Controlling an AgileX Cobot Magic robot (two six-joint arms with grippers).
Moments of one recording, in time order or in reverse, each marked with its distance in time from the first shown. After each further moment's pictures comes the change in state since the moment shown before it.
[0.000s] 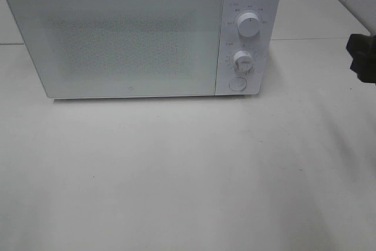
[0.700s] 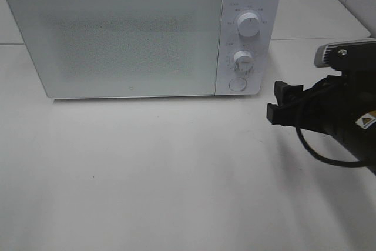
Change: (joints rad) left arm 0.000 0.000 0.000 0.000 0.000 0.000; right arm 0.494 0.426 -0.006 0.470 -0.399 -0.208
